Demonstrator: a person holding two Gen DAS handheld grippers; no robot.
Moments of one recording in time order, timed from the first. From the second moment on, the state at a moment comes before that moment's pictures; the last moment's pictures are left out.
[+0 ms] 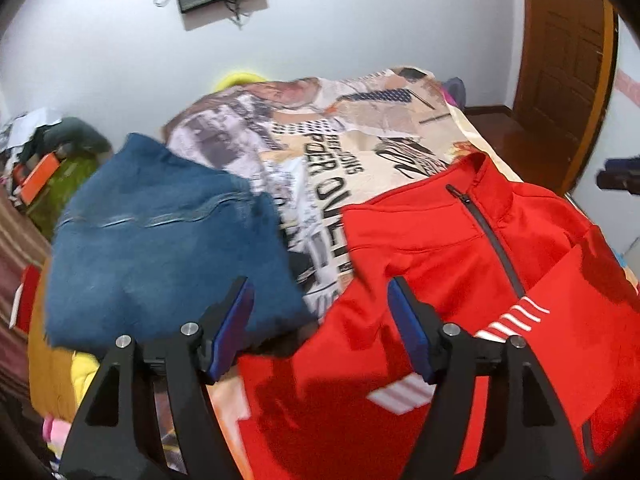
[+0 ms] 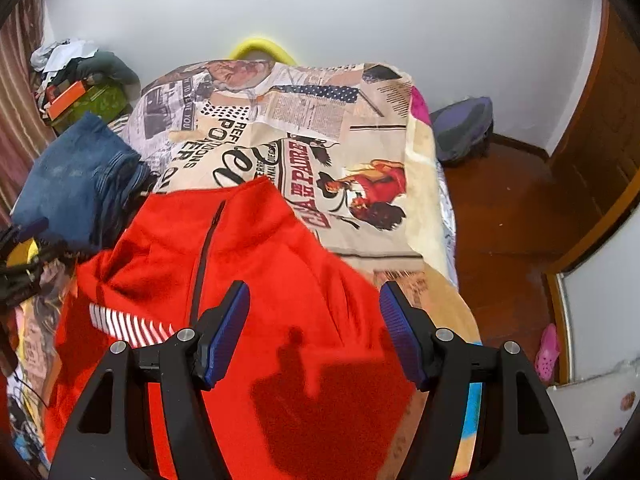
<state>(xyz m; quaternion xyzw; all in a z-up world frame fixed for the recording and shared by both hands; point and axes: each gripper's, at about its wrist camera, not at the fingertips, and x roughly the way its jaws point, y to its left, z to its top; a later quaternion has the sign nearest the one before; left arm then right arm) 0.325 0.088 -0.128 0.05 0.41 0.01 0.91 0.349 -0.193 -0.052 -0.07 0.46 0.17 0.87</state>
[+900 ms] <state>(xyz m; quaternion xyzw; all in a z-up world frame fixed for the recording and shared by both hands) 0.426 0.062 -0.219 -0.05 0.50 -0.07 0.86 0.437 -0.156 -0.144 -0.06 0.52 0.23 0.82</state>
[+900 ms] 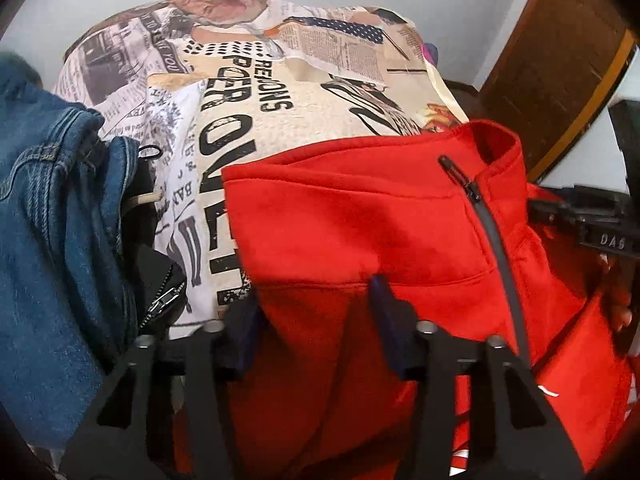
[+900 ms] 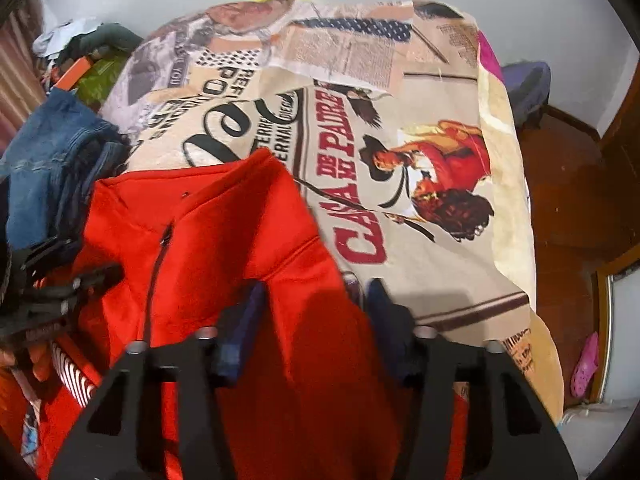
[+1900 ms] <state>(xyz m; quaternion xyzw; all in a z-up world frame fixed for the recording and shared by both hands) 0.264 0.054 -0.079 -0.03 0.39 -0.10 0.91 0.273 -0.197 -0.025 -0.01 0.42 0.25 0.87</state>
